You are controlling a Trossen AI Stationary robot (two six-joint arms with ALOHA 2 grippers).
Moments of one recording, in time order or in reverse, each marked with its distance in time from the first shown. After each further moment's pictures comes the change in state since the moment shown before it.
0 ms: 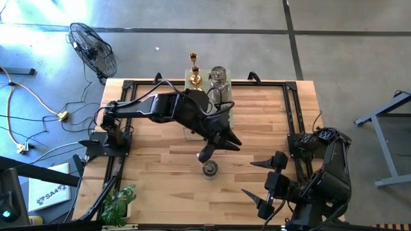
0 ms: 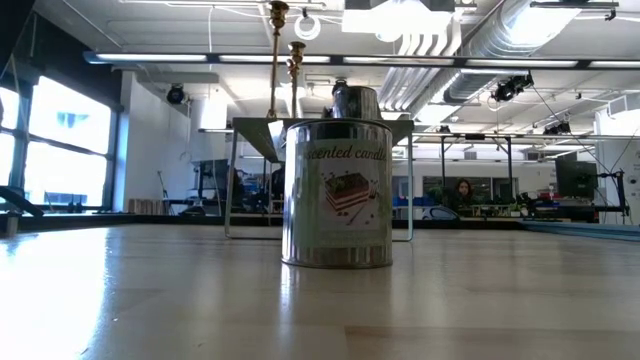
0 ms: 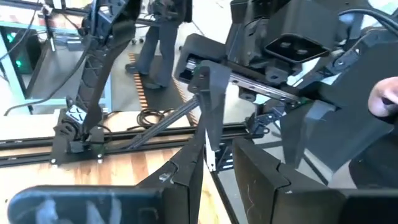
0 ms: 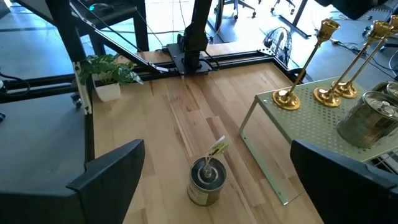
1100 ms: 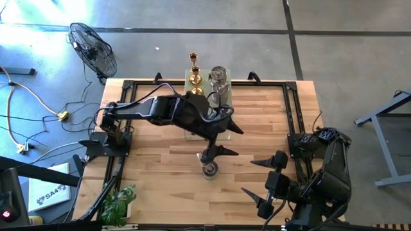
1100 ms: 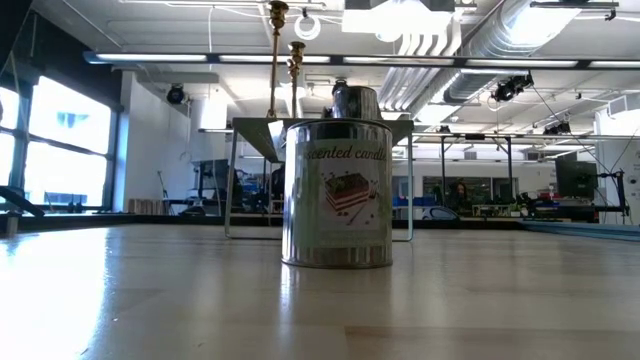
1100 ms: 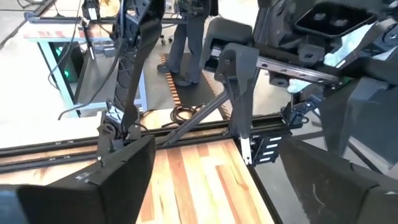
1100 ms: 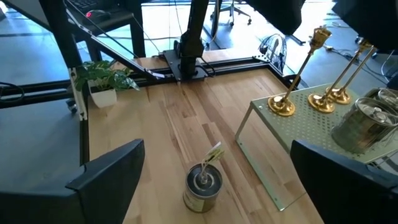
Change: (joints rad) left arm -0.029 -0.003 0.000 -0.040 -0.151 0.121; right arm 0.000 0.000 0.000 0.000 0.029 -0.004
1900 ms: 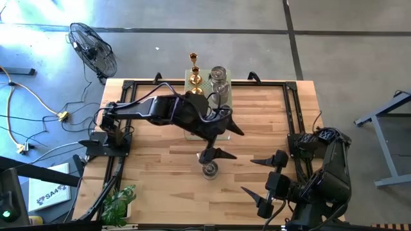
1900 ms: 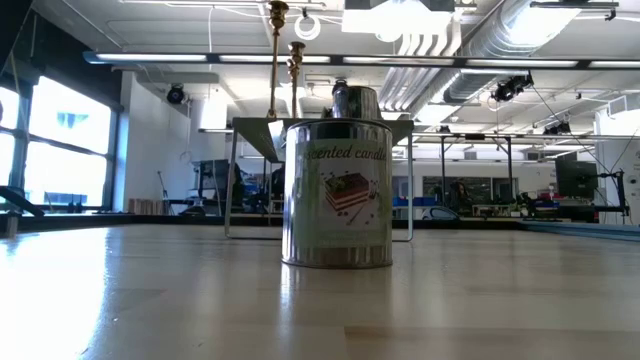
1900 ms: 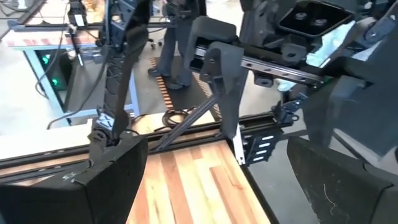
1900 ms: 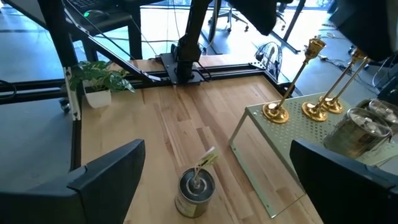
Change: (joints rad) left arm 0.001 0.000 0.001 0.010 0.050 0.028; right arm 0.000 0.000 0.000 0.000 0.026 -0.041
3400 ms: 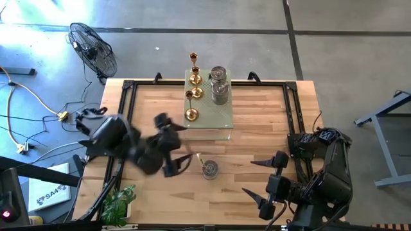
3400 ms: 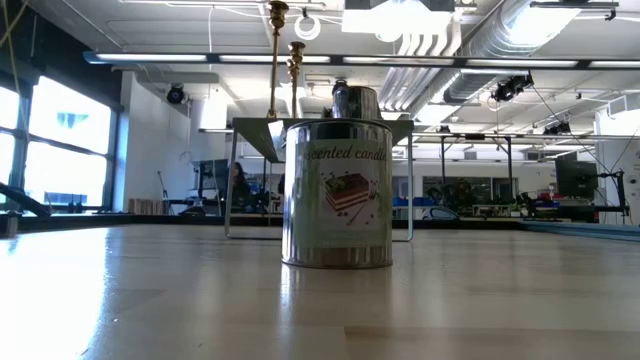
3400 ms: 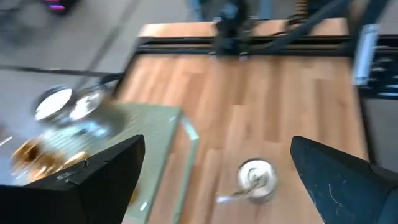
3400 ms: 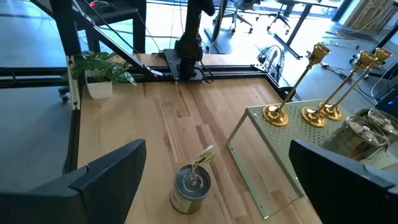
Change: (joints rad) left arm -0.370 -0.157 -0.003 -0.689 -0.882 -0.393; right arm 0.008 0.000 0.000 0.000 -0.008 -0.062
